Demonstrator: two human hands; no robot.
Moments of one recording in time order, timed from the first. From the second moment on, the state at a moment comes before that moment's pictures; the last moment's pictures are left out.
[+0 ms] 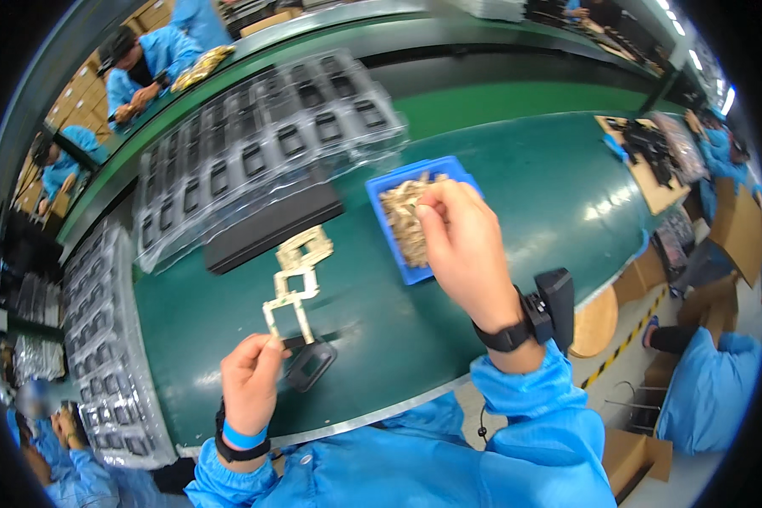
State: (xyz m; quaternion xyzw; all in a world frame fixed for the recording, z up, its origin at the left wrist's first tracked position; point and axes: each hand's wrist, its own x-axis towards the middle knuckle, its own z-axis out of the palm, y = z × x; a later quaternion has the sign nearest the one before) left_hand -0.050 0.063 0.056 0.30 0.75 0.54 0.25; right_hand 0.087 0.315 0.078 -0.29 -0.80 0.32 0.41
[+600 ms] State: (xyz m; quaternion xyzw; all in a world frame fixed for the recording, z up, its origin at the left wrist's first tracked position) left_hand -0.031 0.093 0.075 0.43 0.73 0.49 0.20; right_hand 0.088 0.267 0.091 -0.22 -0.65 0.72 0.10
